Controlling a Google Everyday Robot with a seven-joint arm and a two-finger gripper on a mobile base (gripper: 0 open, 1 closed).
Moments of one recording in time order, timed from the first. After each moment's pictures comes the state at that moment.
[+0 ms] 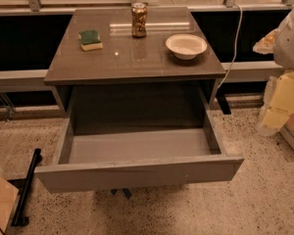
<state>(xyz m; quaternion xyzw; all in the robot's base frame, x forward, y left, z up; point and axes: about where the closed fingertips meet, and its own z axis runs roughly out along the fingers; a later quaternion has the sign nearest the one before) 0.438 -0.217 0.976 -0.60 0.78 -0.03 0.16</state>
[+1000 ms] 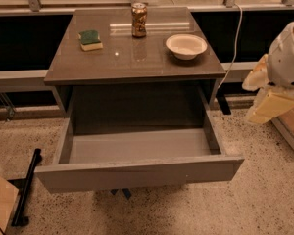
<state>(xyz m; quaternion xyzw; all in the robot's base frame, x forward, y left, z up) 0.437 -0.217 0.947 -0.62 0.77 -0.03 0.15</state>
